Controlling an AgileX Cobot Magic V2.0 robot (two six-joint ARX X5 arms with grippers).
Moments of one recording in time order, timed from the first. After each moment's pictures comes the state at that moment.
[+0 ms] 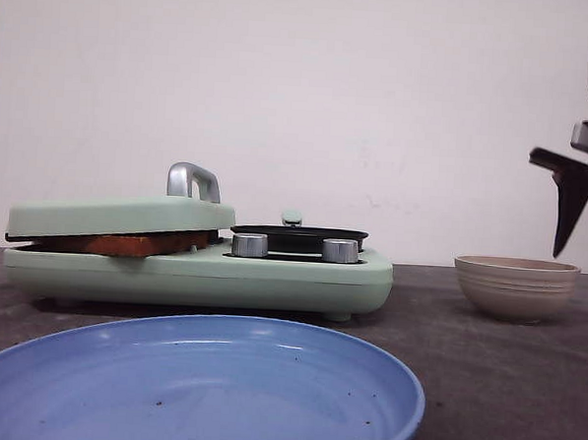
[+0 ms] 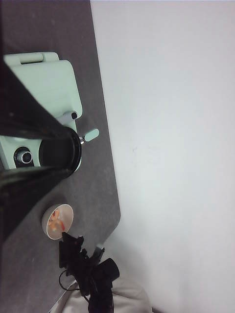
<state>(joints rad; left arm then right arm) -0.41 0.79 1.79 -1.12 0.08 -0.12 -0.12 1.81 1.32 -0.64 -0.31 0.36</state>
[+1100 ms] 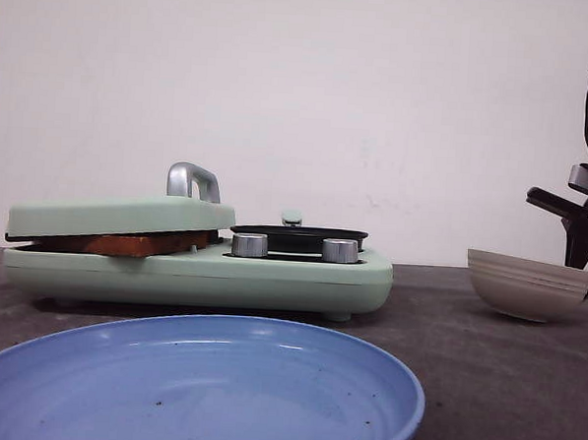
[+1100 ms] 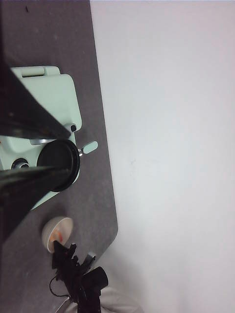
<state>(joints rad) -0.41 0.80 1.79 -1.12 0.02 -0.12 -0.14 1.92 1.32 -0.48 -0.42 0.36</state>
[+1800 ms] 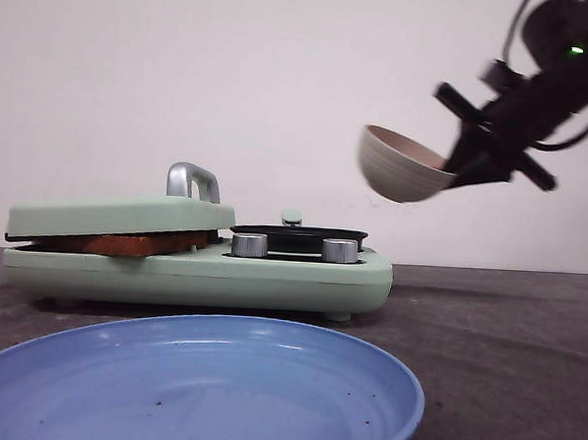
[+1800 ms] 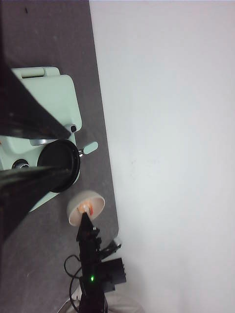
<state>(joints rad) -0.41 0.80 1.79 -1.12 0.02 -0.11 0.15 1.80 1.34 -0.13 -0.46 0.45</state>
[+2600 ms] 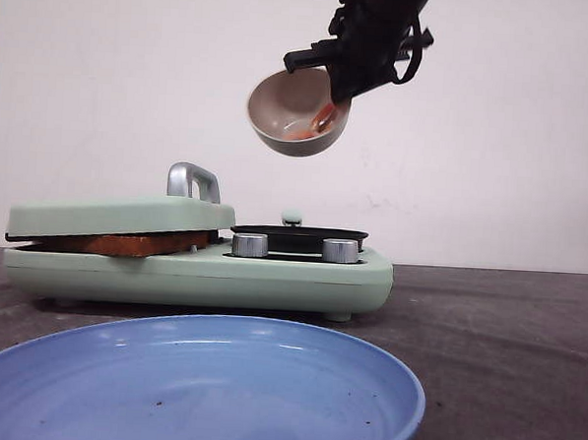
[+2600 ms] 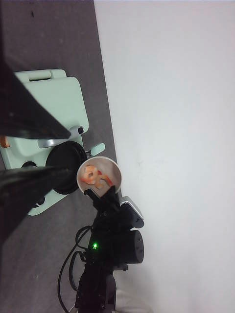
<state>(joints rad) -0.41 0.80 1.79 -1.15 0.02 -0.10 0.55 1.80 1.49 0.04 0.31 -0.21</state>
